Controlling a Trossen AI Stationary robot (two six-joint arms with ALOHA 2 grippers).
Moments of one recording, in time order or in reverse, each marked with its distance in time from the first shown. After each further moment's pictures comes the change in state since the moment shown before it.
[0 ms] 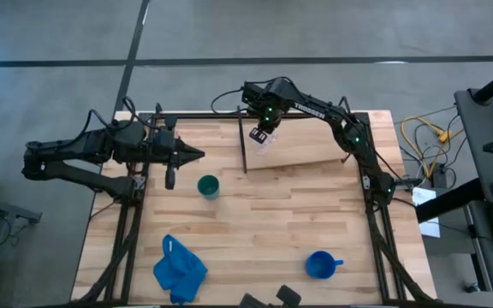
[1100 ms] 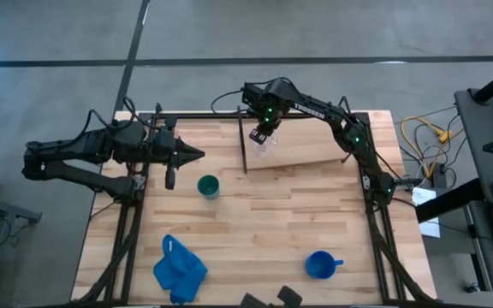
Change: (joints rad) left arm 0.000 0.000 0.000 0.002 0.000 0.000; right arm 0.000 0.000 -0.011 0.001 -0.010 0.023
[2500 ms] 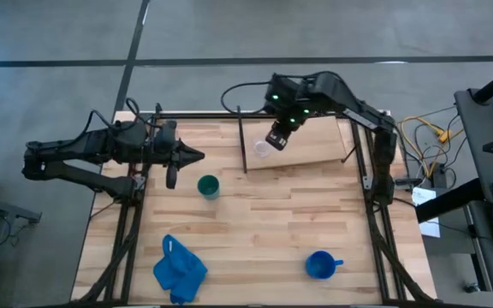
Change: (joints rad) left arm 0.000 0.005 -0.002 -0.036 0.002 -0.241; right arm 0.203 -0.399 0.052 -0.110 0.000 0.092
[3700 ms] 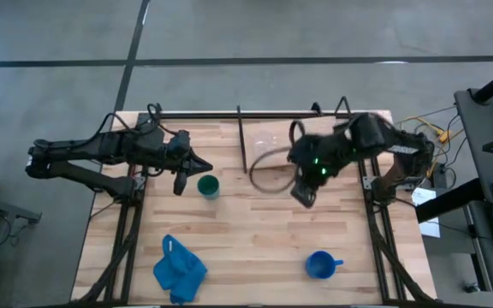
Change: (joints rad) left arm 0.000 0.085 0.002 -0.016 0.117 -0.064; right arm 0.477 -0.198 -0.132 0.001 -0.077 0.557
